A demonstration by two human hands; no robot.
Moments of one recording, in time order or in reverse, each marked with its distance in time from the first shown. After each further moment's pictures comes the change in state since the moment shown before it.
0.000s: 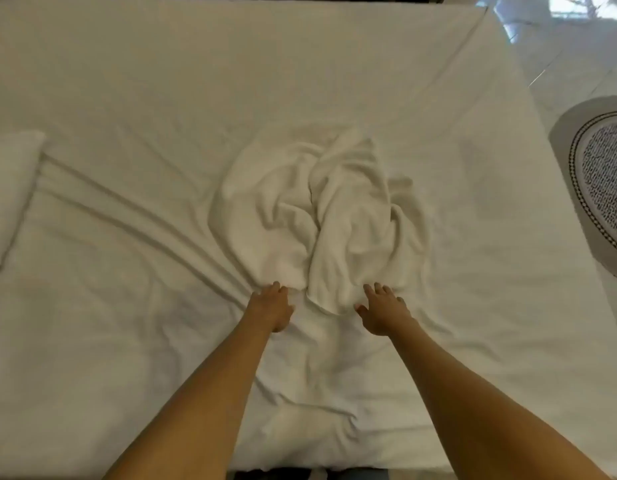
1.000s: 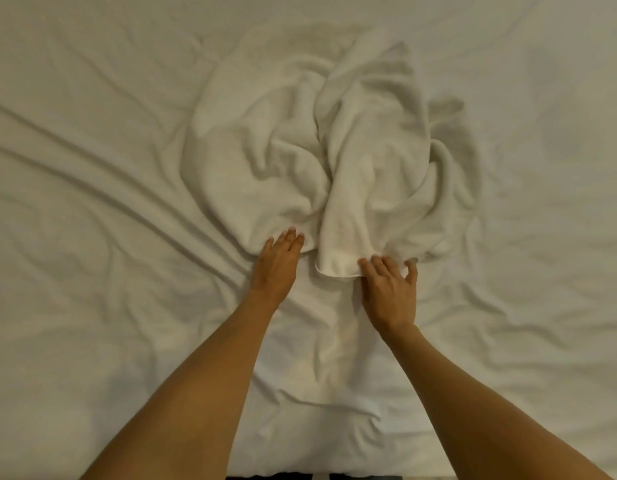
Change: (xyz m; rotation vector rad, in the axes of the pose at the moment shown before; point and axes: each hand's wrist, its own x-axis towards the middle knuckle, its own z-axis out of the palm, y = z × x) left_hand 0.123 -0.019 0.072 0.016 0.557 0.184; right_hand 0.079 0.000 0.105 -0.088 0.608 -0.114
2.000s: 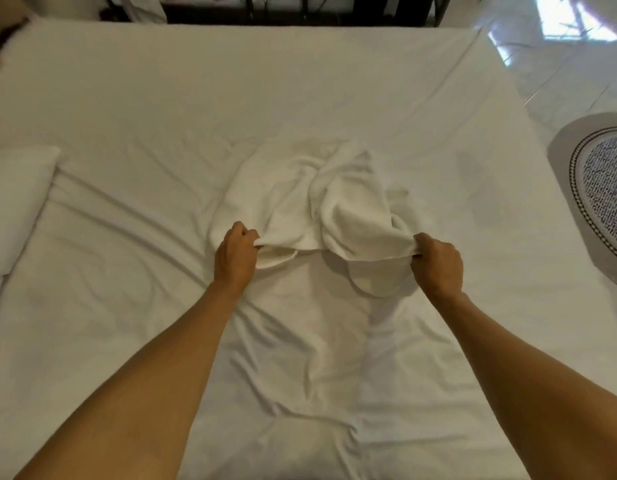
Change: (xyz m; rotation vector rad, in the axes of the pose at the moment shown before) left_hand -0.029 -0.008 -0.186 -0.178 0.369 -0.251; right_hand 0.036 0.060 -0.209 0.189 0.181 0.221
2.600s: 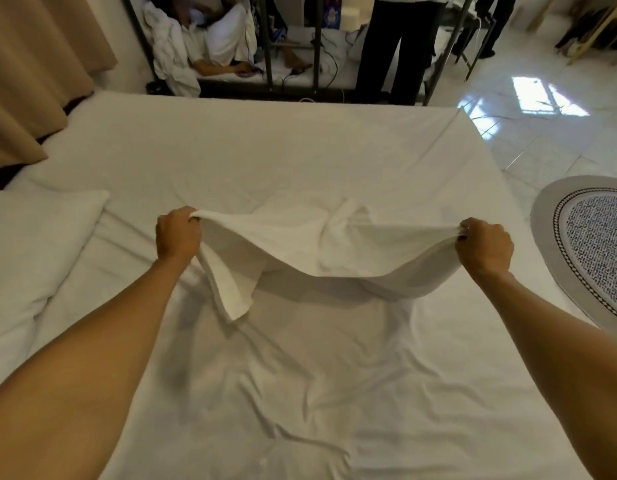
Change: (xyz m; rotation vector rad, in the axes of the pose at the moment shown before) left_hand 0.024 -0.027 -0.164 -0.105 0.323 -0.190; right_hand 0.043 0.015 -0.142 -0.023 0.182 0.094
